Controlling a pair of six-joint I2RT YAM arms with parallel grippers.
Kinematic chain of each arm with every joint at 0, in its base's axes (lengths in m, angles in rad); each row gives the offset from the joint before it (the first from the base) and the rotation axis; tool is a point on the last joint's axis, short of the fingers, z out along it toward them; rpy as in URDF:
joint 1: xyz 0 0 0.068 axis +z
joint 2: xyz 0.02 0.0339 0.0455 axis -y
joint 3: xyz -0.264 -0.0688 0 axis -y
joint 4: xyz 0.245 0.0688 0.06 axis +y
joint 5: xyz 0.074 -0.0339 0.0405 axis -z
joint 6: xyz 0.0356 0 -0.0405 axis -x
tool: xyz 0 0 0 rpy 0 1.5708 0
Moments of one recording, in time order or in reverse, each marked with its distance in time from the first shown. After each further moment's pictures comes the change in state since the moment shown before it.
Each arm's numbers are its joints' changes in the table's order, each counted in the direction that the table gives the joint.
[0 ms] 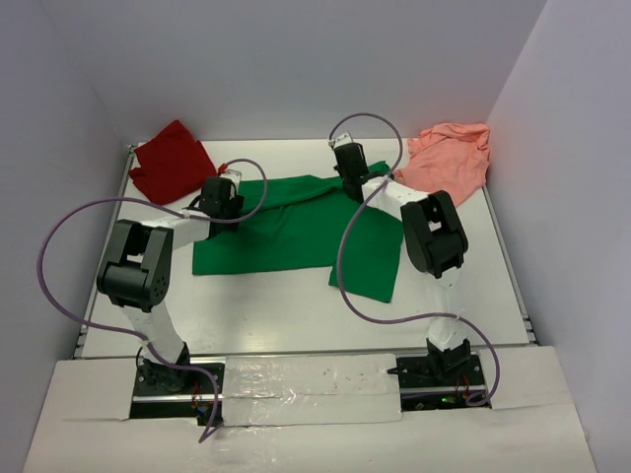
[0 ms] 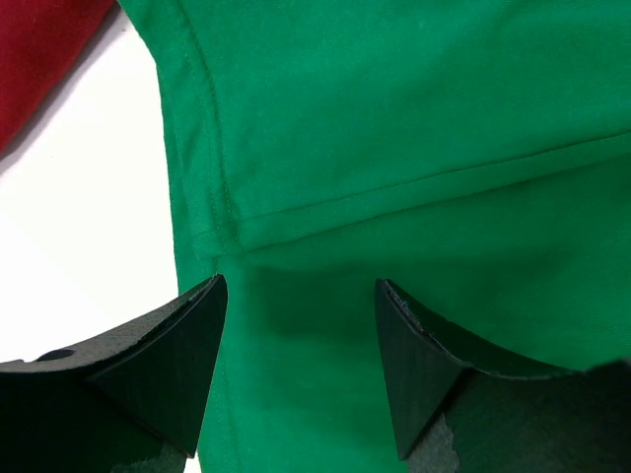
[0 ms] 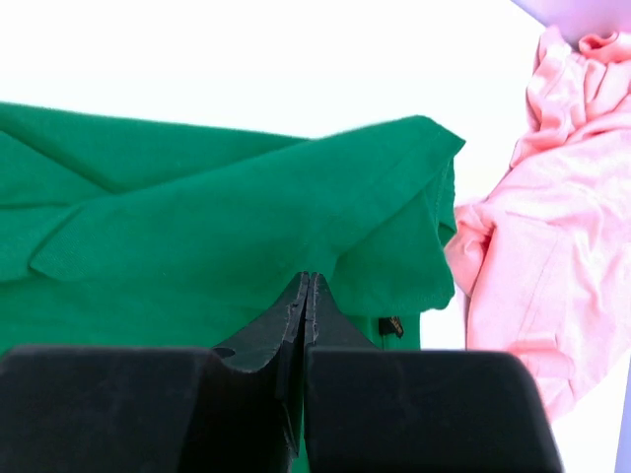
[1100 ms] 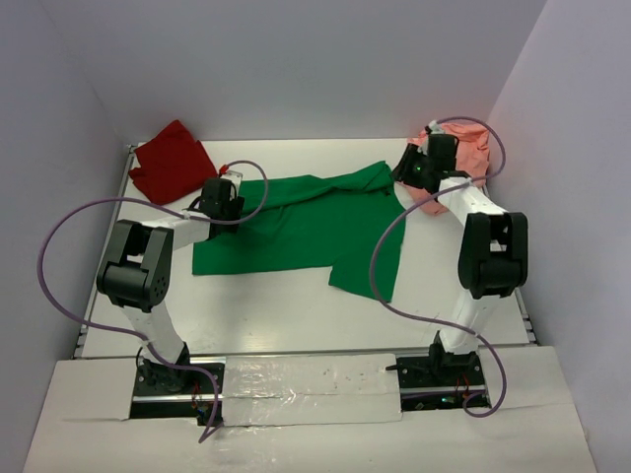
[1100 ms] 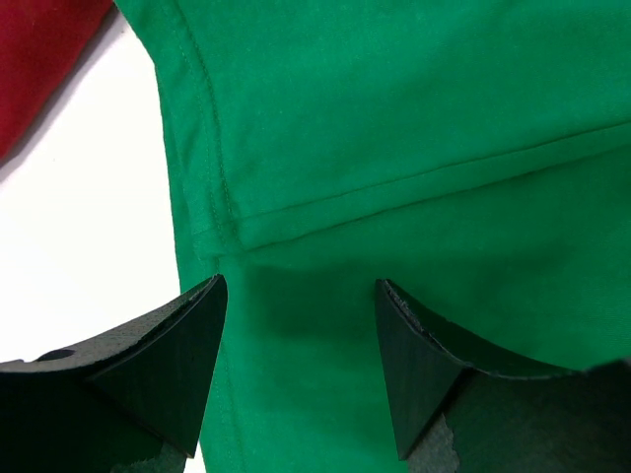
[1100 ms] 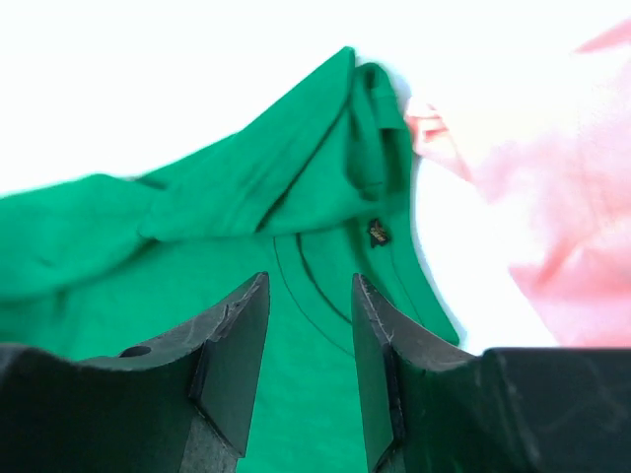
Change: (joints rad) left arm -0.002 0.001 -0.011 -0.011 -0.001 -0.025; right arm -0.390 0.326 -0.250 0.016 -0.675 -0.587
